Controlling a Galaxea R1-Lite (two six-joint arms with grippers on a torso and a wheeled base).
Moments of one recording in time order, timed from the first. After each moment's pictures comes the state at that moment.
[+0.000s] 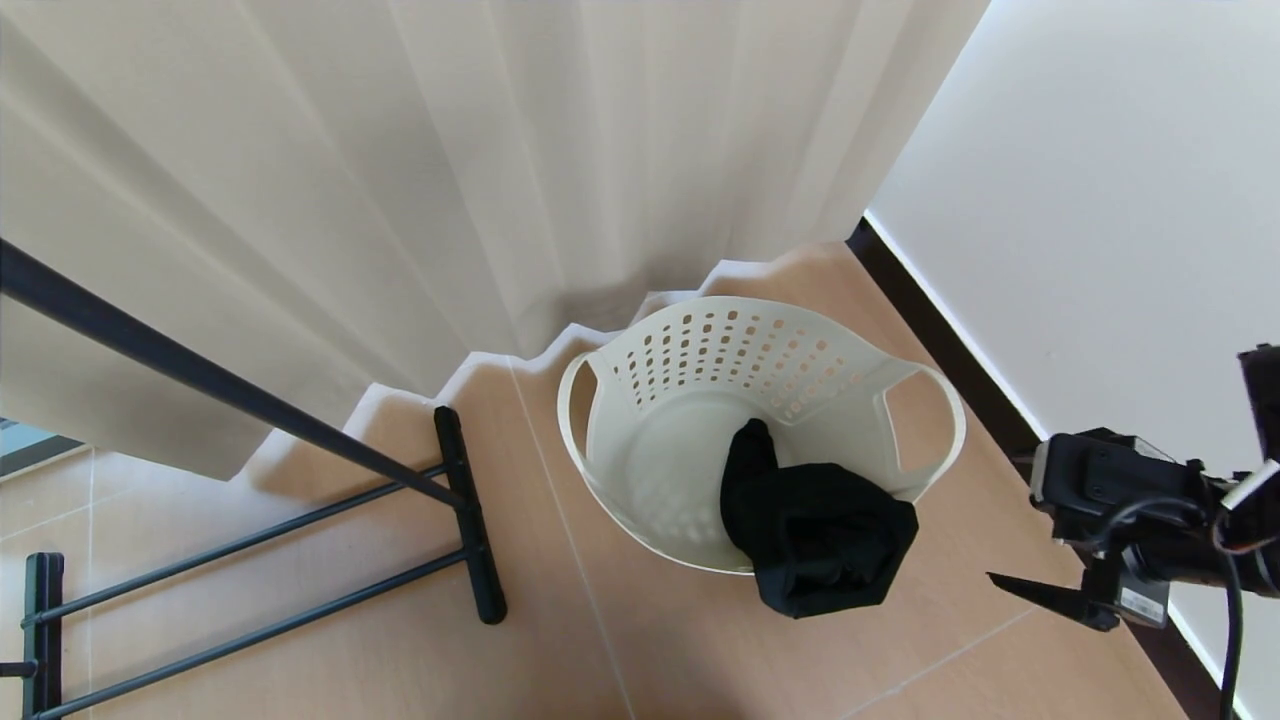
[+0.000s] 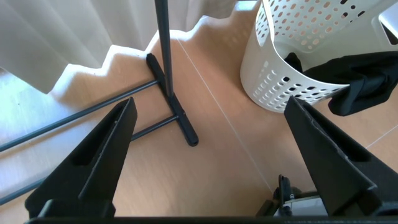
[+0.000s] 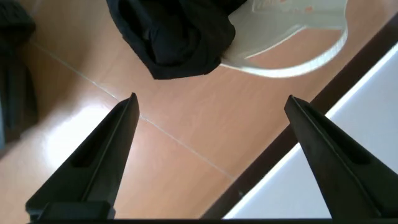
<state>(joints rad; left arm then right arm) 0.00 0.00 0.00 -0.01 -0.14 0.00 0.17 1.39 -0.74 0.08 0.14 -1.00</state>
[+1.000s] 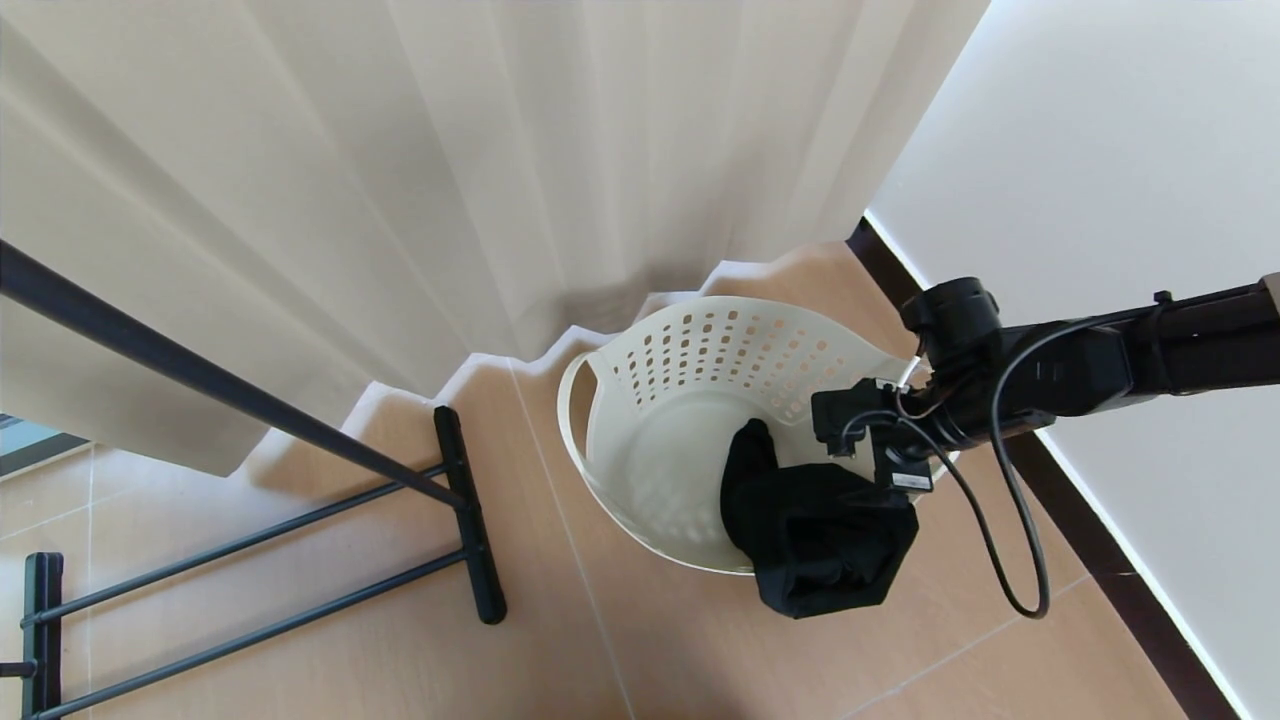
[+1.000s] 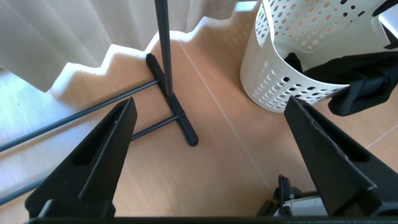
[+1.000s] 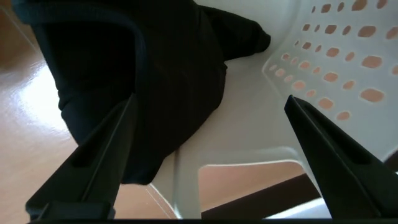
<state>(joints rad) 0.00 0.00 0.00 -0.02 -0.14 0.00 0.25 2.06 -1.40 0.27 0.13 -1.23</state>
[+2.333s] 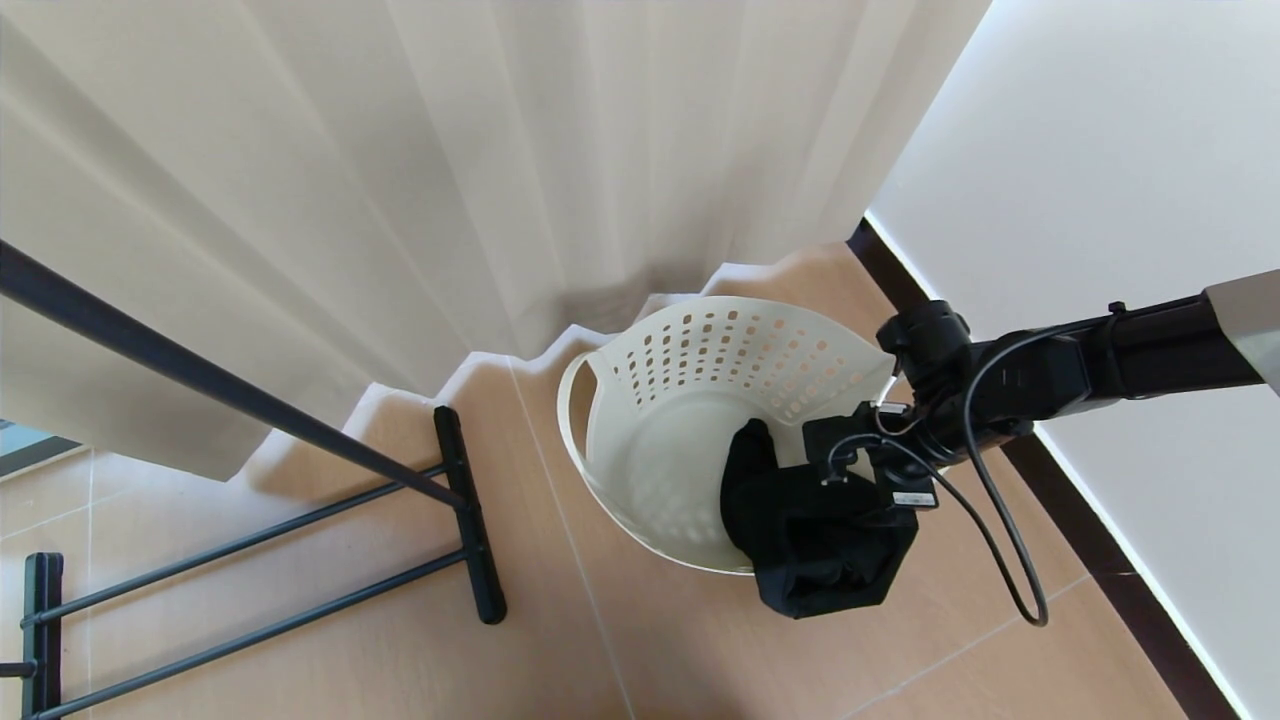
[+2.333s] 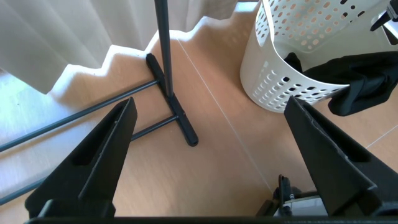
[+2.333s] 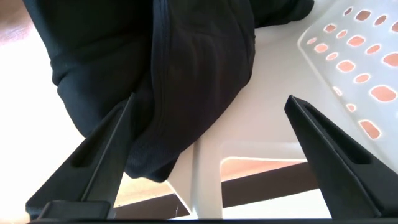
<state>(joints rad) 0.00 0.00 0.00 -0.02 -0.14 0.00 0.26 2.12 -1.44 0.36 -0.01 -1.25</state>
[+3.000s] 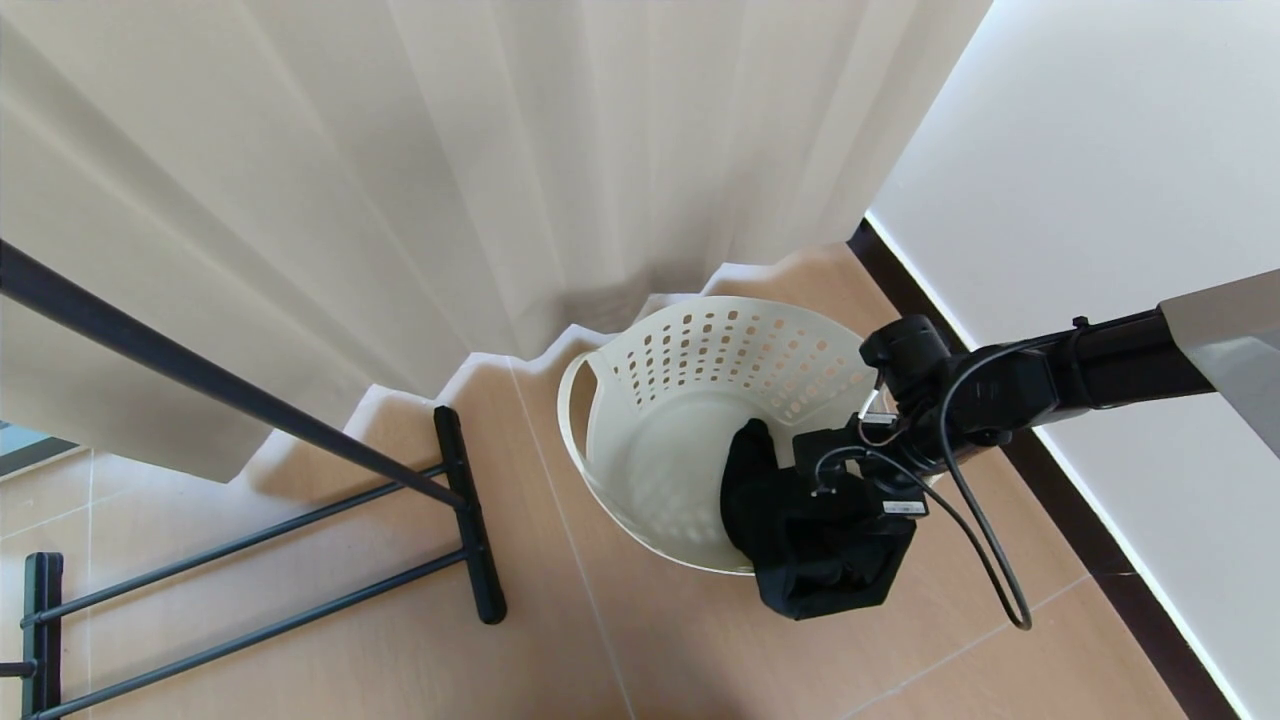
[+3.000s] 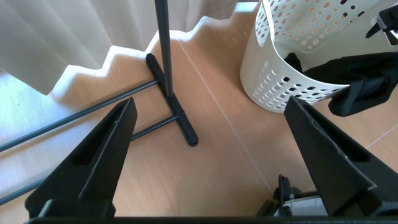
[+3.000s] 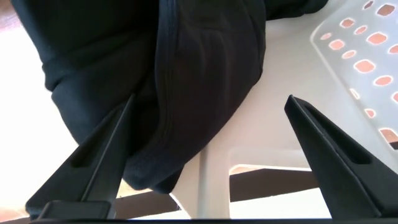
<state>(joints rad) 0.00 0.00 0.00 -0.02 -0.14 0.00 0.27 2.17 -1.46 0.35 -0.06 -1.25</state>
